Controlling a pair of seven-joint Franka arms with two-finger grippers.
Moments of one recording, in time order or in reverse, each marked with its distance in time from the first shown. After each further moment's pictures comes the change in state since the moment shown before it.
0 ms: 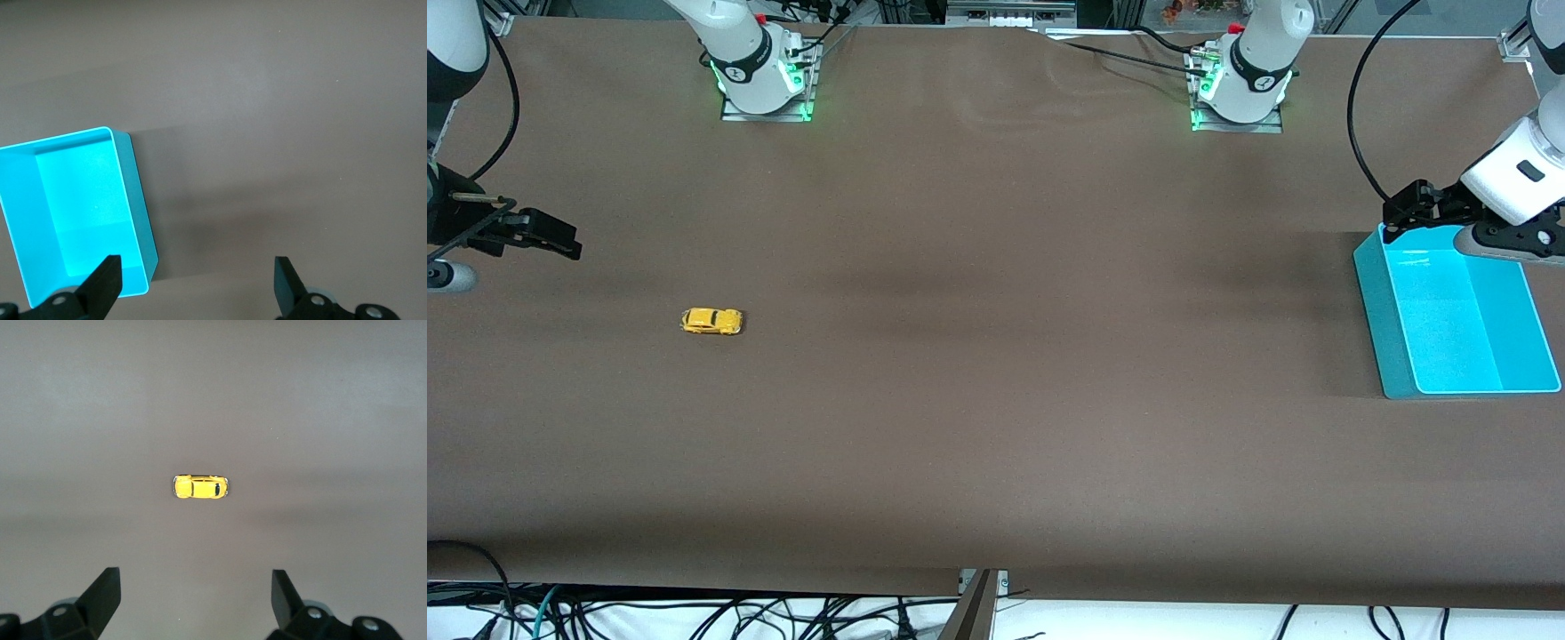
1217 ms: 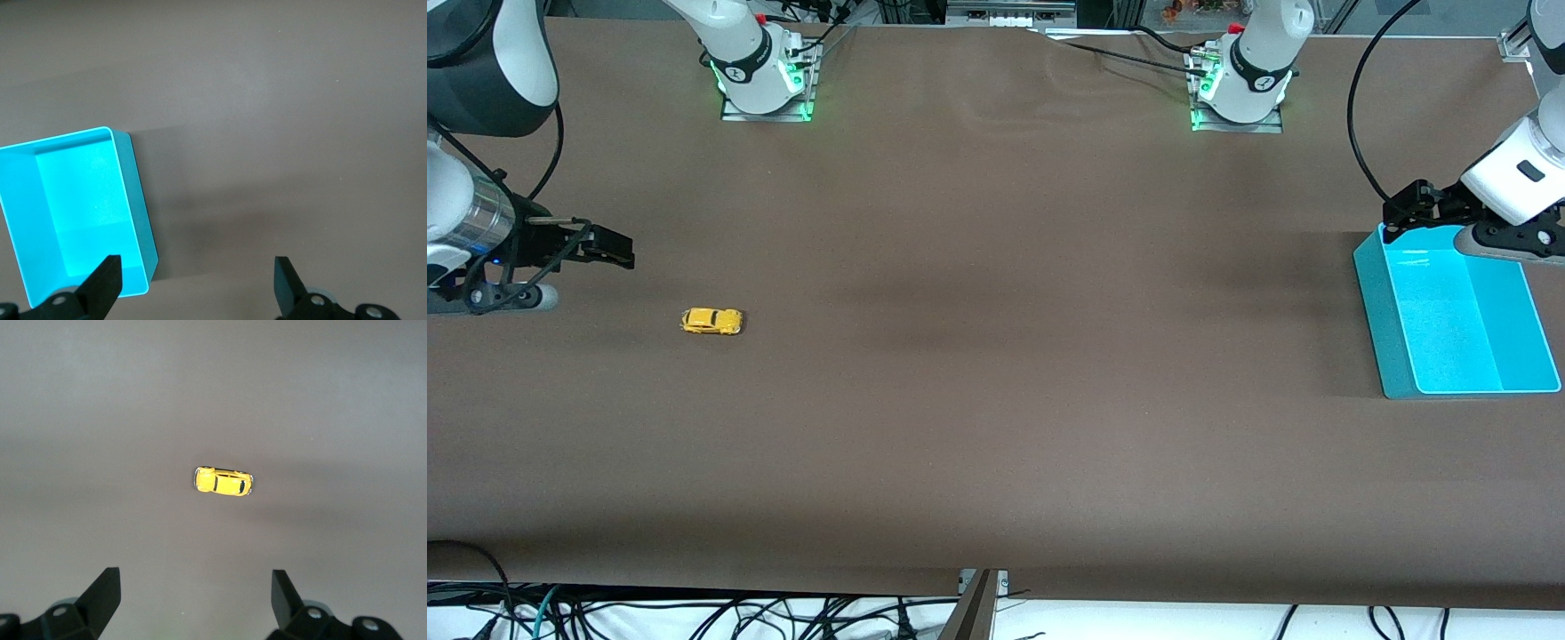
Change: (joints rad) left arm 0.000 0.000 0.000 0.000 0.000 0.000 0.000; right arm 0.059 0.060 0.017 -0.008 0.006 0.000 -0.087
